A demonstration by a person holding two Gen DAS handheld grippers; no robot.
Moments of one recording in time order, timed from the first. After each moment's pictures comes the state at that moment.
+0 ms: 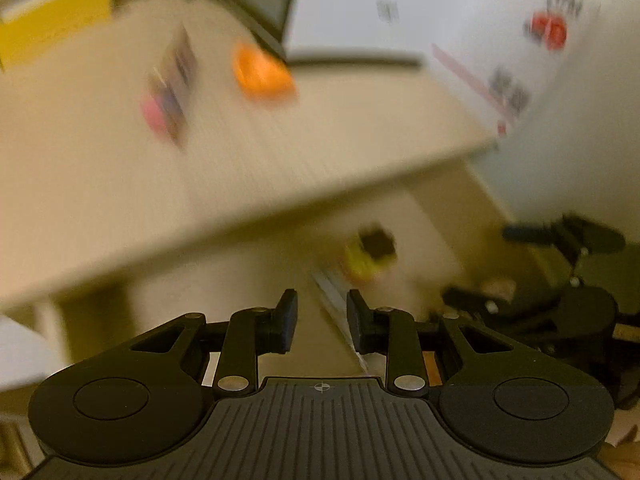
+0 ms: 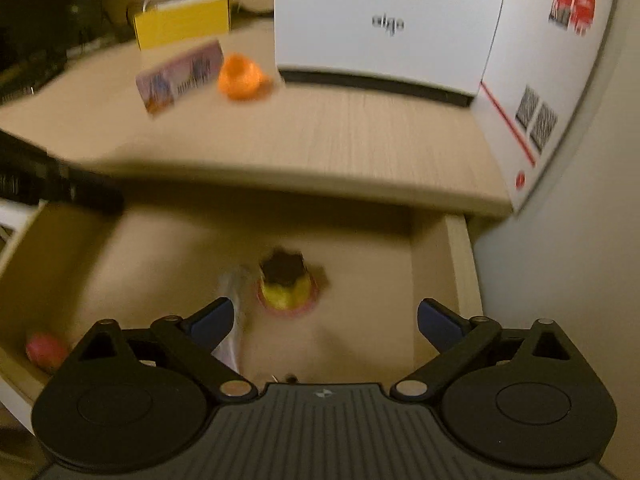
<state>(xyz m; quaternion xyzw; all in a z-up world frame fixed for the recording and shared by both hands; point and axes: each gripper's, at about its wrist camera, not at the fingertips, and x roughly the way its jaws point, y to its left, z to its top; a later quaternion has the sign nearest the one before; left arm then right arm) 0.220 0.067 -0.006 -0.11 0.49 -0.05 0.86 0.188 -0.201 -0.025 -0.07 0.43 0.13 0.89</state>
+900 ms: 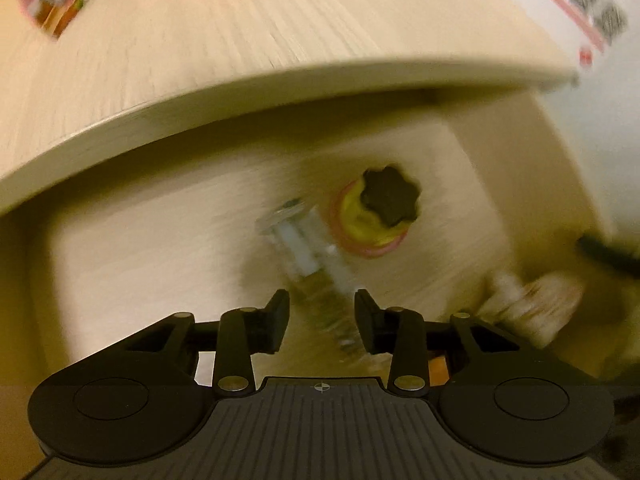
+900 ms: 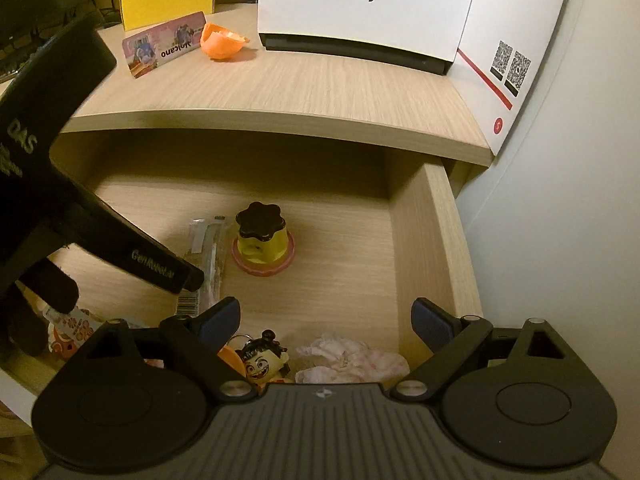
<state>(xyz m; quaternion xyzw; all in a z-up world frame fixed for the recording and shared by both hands) 0.271 0.021 -0.079 -0.14 0.57 0.01 0.81 0.163 -0.213 -0.048 -0.07 0.43 0.10 0.89</state>
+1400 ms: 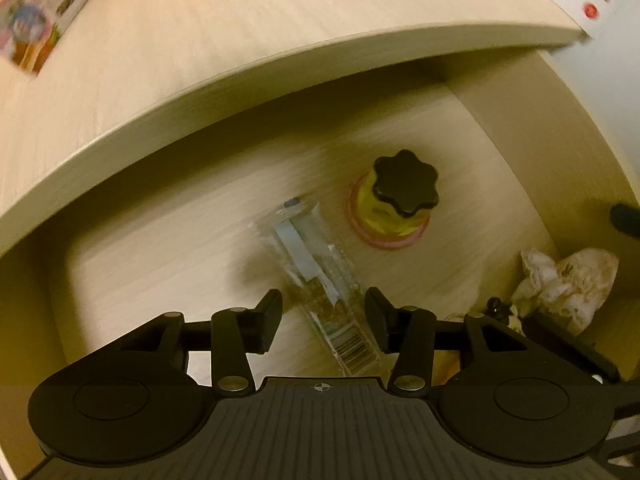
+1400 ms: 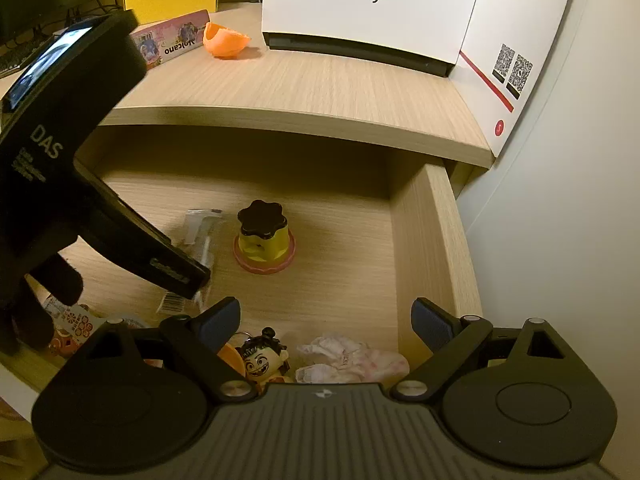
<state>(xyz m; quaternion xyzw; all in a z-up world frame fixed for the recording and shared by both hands) 0.280 -0.004 -0.092 -0.05 0.59 0.02 0.81 0.161 -0.211 -0.048 -0.07 0.43 0.10 0.89</state>
